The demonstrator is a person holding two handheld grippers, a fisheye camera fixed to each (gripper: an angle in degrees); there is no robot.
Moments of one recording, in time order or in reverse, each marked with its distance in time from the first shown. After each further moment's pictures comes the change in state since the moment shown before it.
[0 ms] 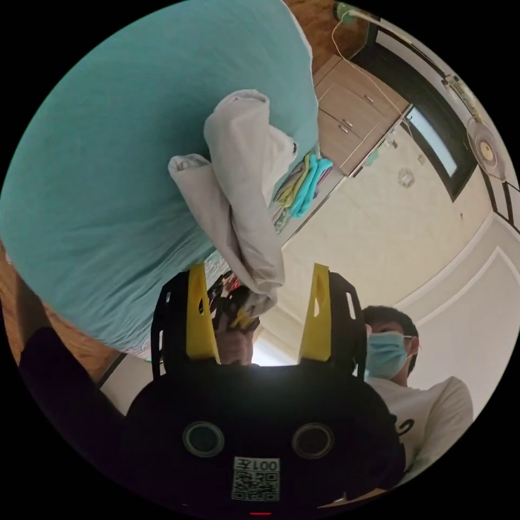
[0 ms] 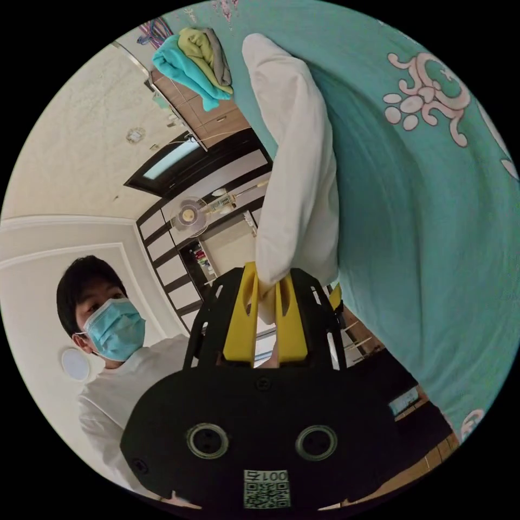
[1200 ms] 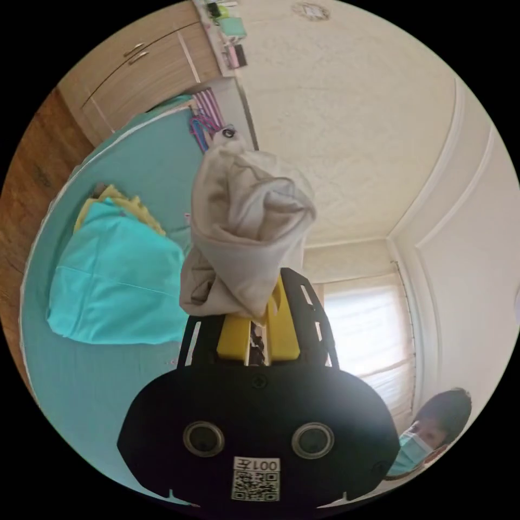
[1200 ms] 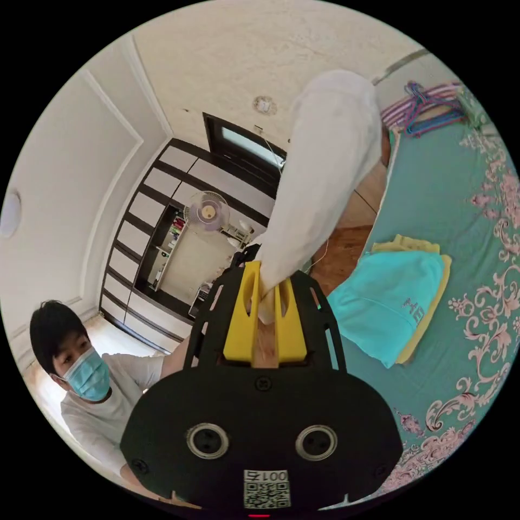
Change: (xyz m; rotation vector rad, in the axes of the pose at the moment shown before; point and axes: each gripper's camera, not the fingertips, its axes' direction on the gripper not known) left arm 0.409 -0.103 0.298 -0.351 -0.313 0.792; right arm -0.321 -0.041 0.075 0.058 0.348 -0.843
